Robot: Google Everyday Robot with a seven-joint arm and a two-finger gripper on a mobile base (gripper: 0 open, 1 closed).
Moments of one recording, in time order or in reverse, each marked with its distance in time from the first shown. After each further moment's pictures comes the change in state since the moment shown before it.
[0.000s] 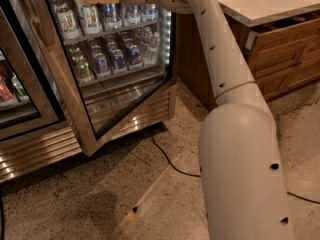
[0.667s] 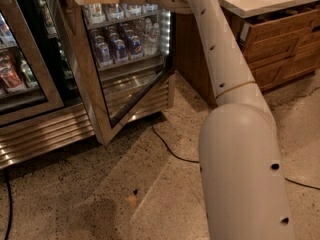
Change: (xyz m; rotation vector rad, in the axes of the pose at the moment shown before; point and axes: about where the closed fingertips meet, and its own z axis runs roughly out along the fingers) arm 0.000 0.000 0.000 0.000 0.000 0.000
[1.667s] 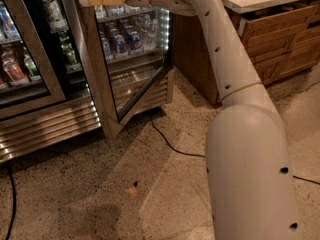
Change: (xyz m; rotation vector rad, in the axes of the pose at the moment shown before) arm 0.006 -0.008 -0.014 0.051 0.015 0.010
